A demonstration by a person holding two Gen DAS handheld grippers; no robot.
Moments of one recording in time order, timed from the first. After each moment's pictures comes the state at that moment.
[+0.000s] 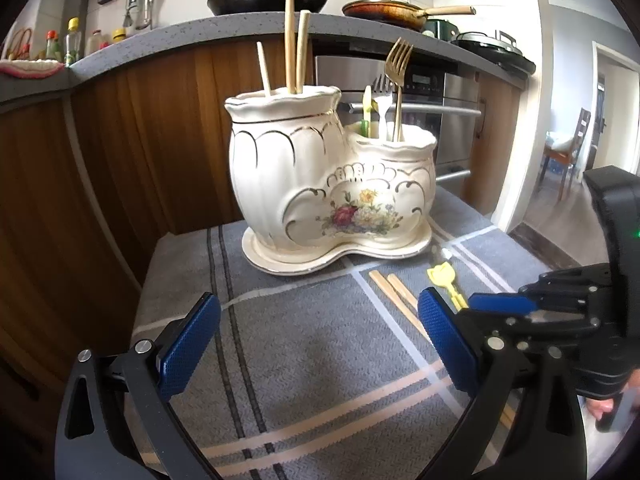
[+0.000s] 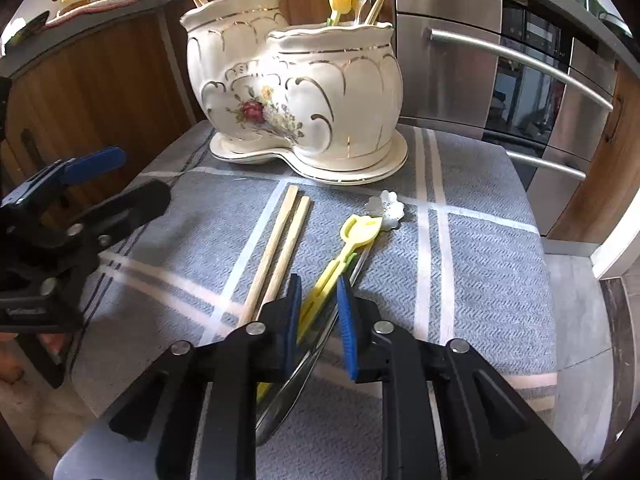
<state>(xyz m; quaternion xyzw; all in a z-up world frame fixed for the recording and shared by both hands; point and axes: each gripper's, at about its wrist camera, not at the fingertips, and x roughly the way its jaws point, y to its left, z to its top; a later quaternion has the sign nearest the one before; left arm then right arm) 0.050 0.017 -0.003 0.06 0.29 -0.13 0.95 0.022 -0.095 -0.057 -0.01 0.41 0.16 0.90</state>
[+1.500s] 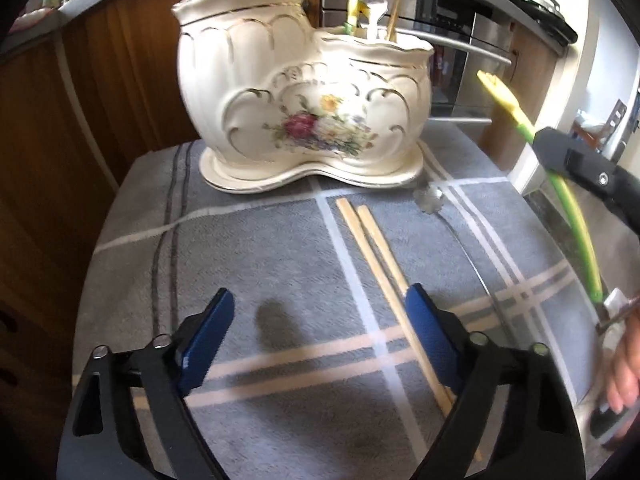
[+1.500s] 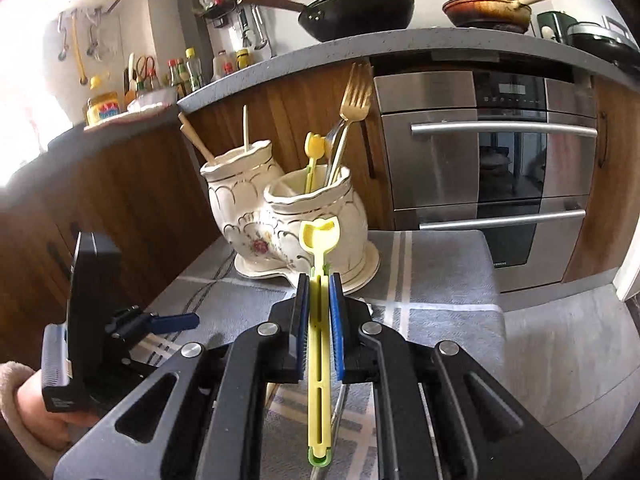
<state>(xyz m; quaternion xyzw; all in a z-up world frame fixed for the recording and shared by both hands) 0.060 -0.039 -0.032 0.04 0.43 -0.08 0.90 -0.001 -0.161 -0.005 0.09 0.26 0.20 0.94</state>
